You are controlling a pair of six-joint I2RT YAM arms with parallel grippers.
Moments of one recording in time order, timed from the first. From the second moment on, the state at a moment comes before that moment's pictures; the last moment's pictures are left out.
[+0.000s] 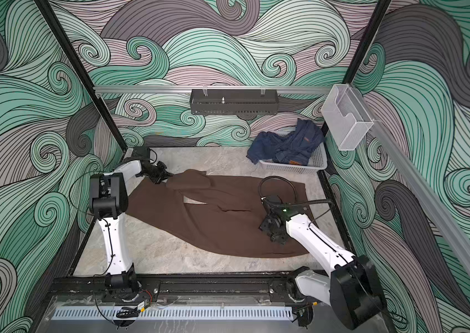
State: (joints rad) left arm 0.09 2.26 1.71 -0.60 0.53 -0.76; right arm 0.42 1.19 0.74 -0.92 0.05 0.98
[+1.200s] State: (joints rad) left arm 0.39 2.03 1.63 -0.44 0.37 -0.83; right arm 0.06 1.66 1.24 -0.90 0.01 0.87
